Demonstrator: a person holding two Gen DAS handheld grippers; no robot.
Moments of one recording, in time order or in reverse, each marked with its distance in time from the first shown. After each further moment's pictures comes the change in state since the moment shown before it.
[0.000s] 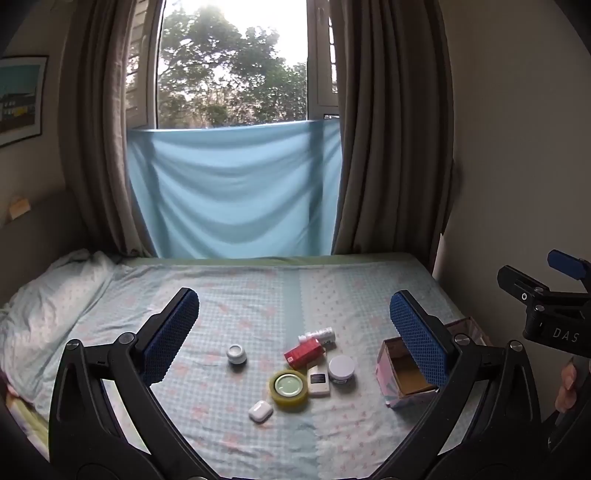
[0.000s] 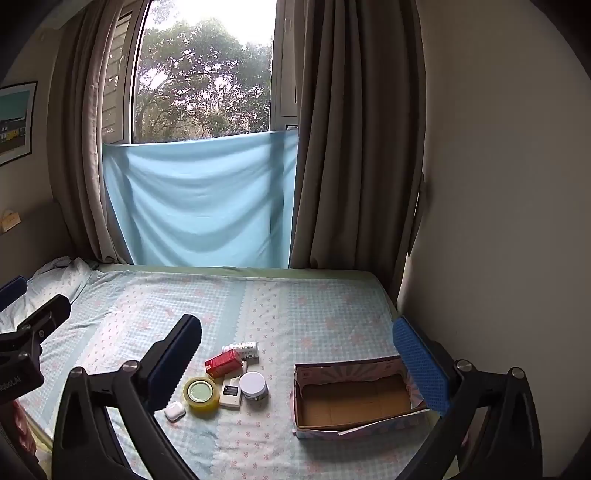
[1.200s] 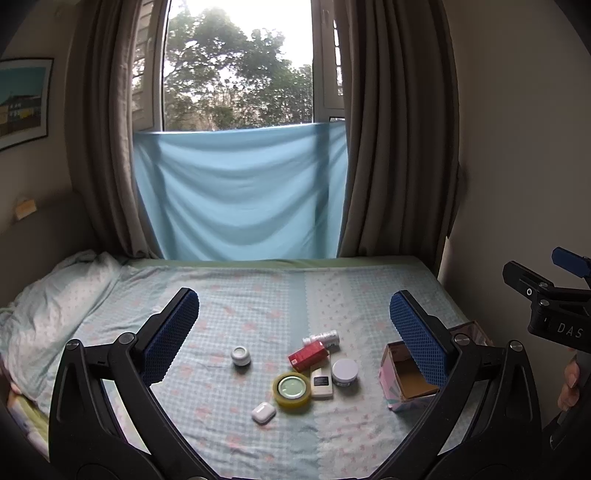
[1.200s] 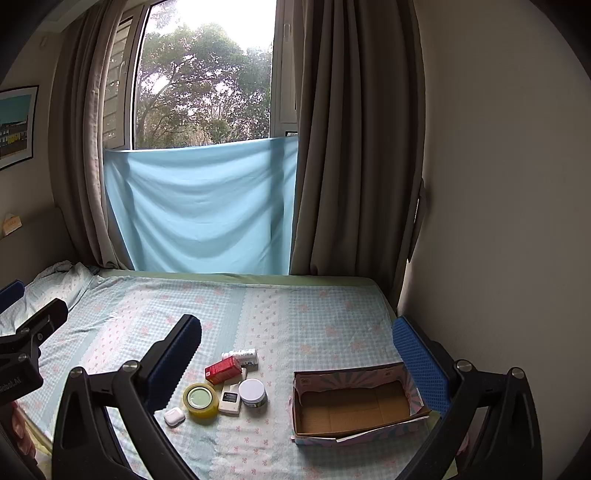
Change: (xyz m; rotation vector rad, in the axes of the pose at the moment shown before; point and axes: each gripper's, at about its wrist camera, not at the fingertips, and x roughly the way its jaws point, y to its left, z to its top) left arm -0.003 0.000 0.002 -0.009 -0.011 0.026; right arm 0.003 -0.003 0.000 -0.003 -0.025 0.005
